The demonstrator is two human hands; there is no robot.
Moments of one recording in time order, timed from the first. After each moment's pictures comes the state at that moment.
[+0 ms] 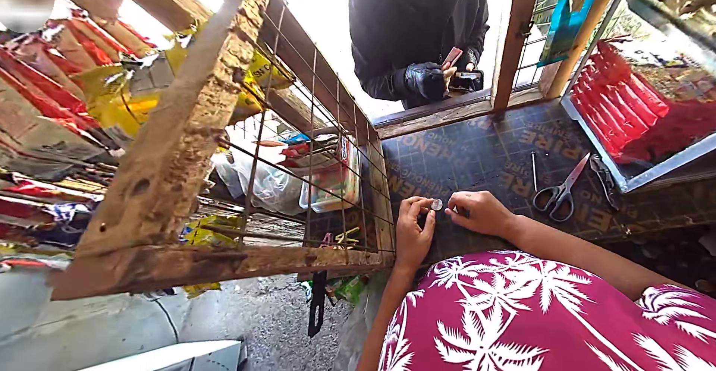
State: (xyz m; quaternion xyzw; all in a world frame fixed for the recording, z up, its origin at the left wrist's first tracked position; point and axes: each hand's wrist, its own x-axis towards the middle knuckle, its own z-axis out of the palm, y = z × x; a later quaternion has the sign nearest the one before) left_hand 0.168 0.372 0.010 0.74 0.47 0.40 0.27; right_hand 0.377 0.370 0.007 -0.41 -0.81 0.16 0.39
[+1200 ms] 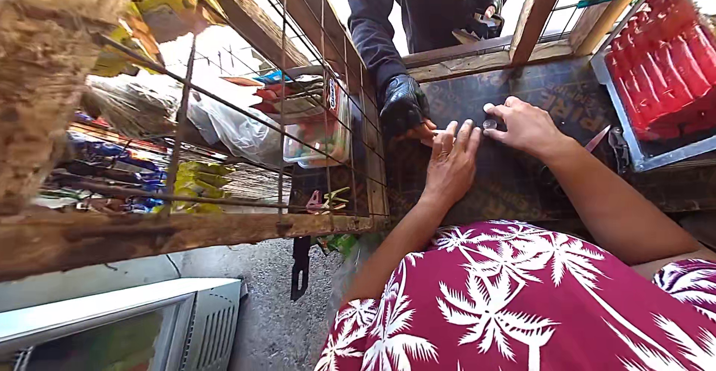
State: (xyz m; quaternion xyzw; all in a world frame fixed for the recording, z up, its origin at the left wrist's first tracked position) left_hand 0.256 0.402 0.026 0.89 0.40 0.19 -0.02; right_hand 0.456 0.433 0.060 -0.67 -0.71 0.19 0.08
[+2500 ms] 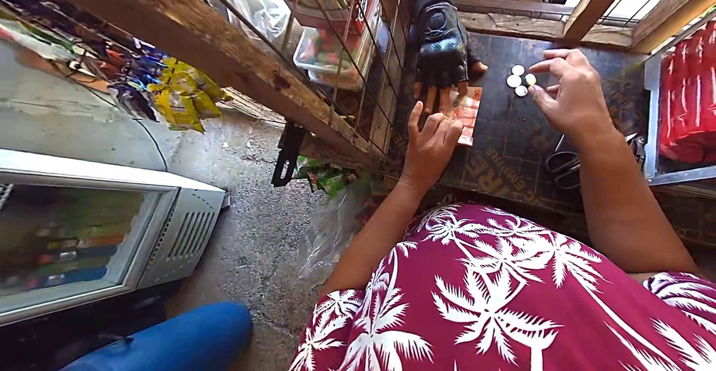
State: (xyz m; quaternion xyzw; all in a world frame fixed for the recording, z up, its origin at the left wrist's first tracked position) left_hand 0.213 0.346 0.014 0.81 0.47 0.33 -0.13; right_hand 0.473 0.417 0.077 -0.57 -0.77 0.17 0.23
